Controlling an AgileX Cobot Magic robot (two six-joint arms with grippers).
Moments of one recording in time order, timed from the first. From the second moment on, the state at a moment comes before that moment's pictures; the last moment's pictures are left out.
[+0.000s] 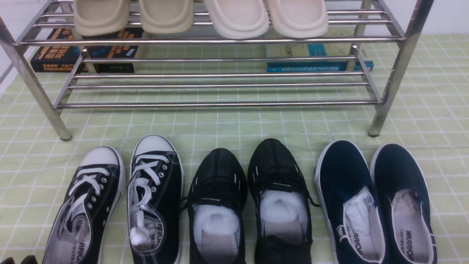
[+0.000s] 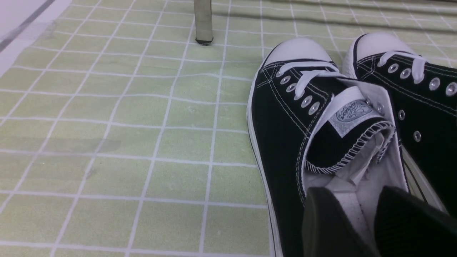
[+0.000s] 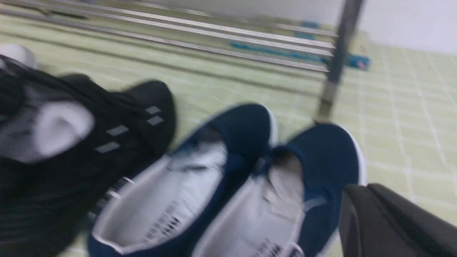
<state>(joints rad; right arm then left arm) 0.23 0.05 0.01 0.11 0.19 -0.12 -0.07 -0.01 0.02 0.16 0.37 -0.21</state>
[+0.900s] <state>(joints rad) 0.04 -0.01 0.01 0.11 0.39 -0.12 -0.07 -0.01 0.02 0.16 0.37 -0.21</state>
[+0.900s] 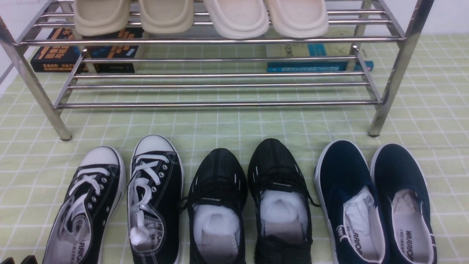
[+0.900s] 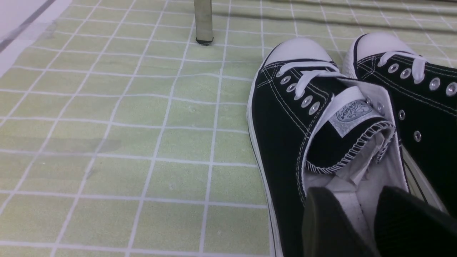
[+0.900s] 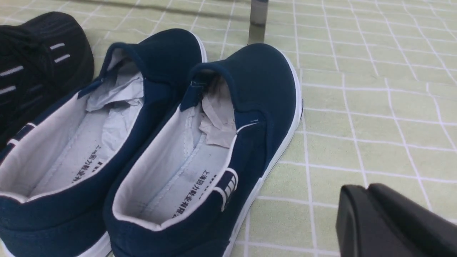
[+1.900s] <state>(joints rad) 0.04 -0.01 0.01 0.11 0.39 -0.12 -0.07 -0.01 0.02 0.16 0.37 -0.21</state>
